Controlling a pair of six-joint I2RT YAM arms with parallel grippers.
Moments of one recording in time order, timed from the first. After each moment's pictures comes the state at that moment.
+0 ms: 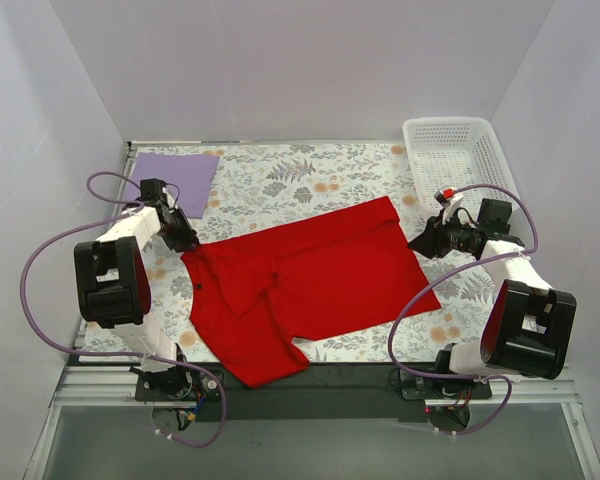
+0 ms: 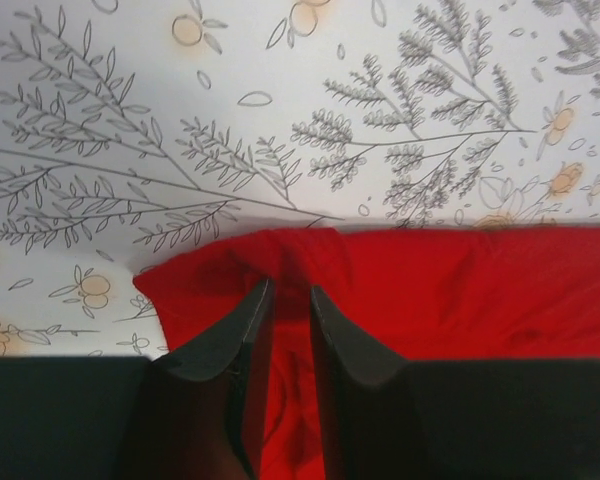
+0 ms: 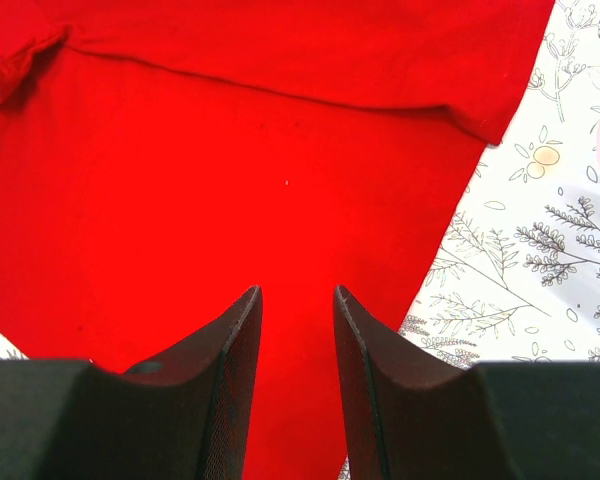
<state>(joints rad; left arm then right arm) 0.13 1.73 1.11 -0.53 0.20 -0.43 -0.23 1.38 0.78 -0.29 -0.96 -0.46</state>
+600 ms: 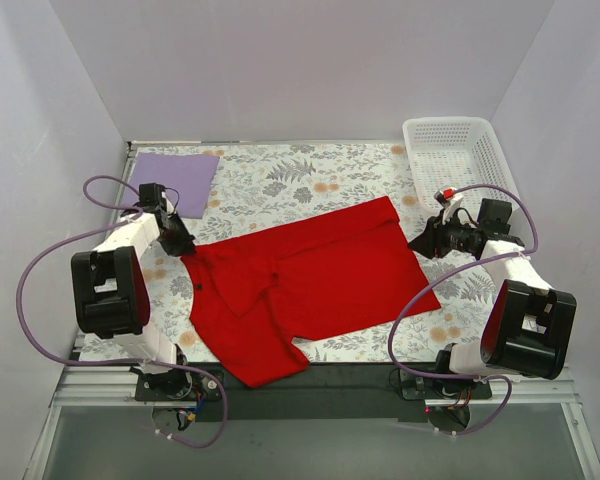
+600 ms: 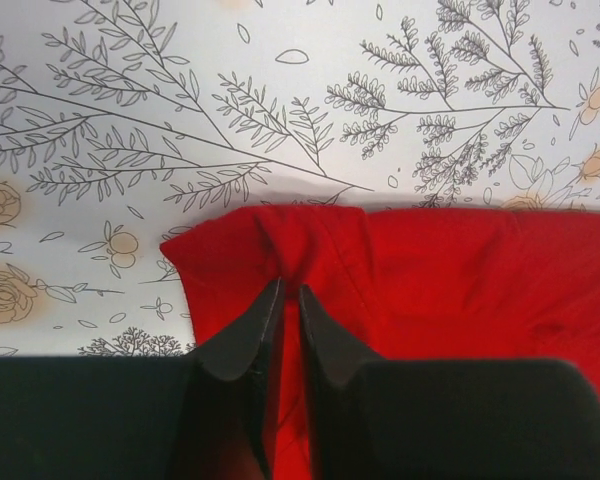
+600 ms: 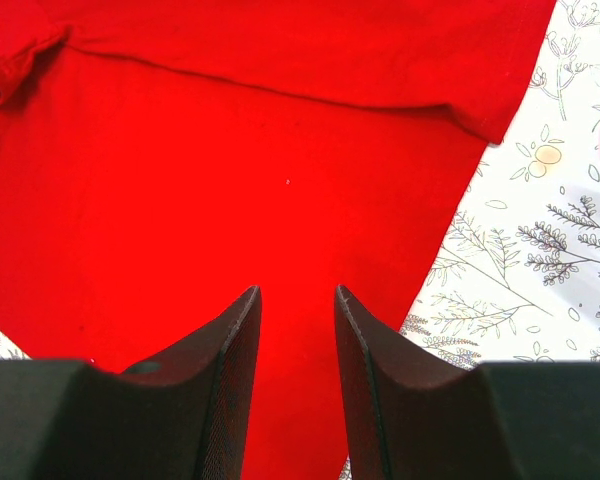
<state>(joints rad) 0.13 1.66 1.03 -0.54 0.15 -0.43 -0.23 1.38 0.78 -0.30 -0.96 -0.46</state>
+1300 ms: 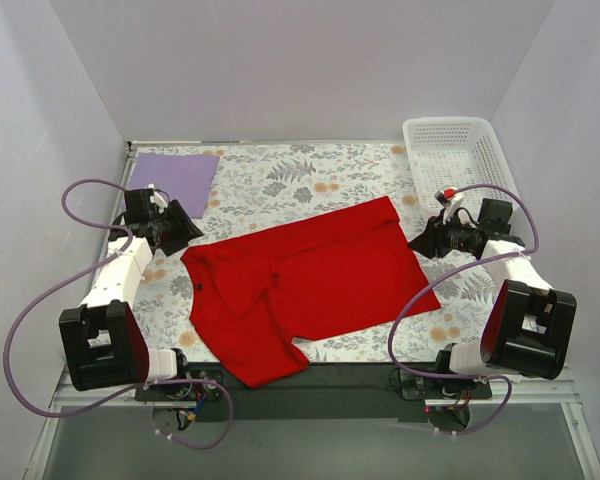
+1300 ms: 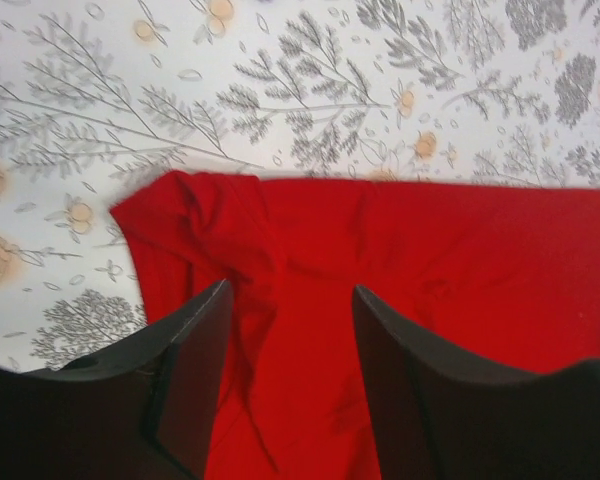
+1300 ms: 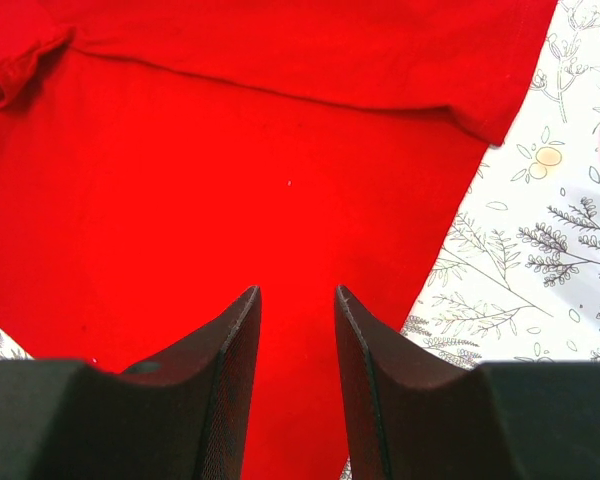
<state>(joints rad) 0.13 1.34 0.94 -0.46 0.21 -0.48 -0.23 1.38 0.78 -0.30 -0.97 -0.46</state>
